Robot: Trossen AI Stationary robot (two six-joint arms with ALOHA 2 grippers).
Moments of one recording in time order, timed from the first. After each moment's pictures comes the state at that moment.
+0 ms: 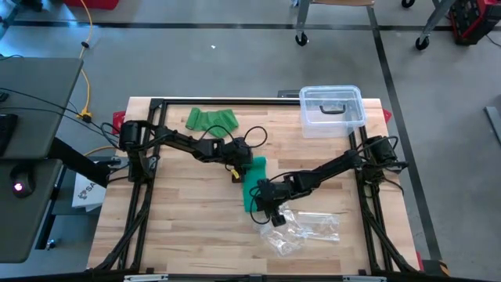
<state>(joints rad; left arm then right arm) 0.13 1.85 0.92 0.08 -0.06 0.20 0.25 1.91 1.06 -0.03 -0.12 -0.06</state>
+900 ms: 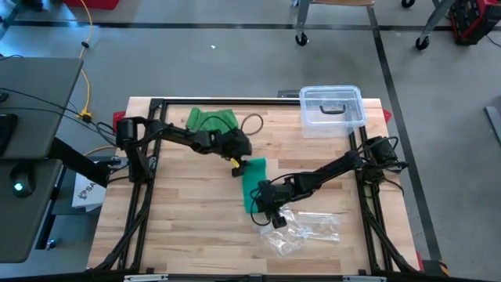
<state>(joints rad) 0.20 1.82 0.92 0.06 0.12 0.13 0.27 1.91 1.06 -0.04 -0.09 -0.03</state>
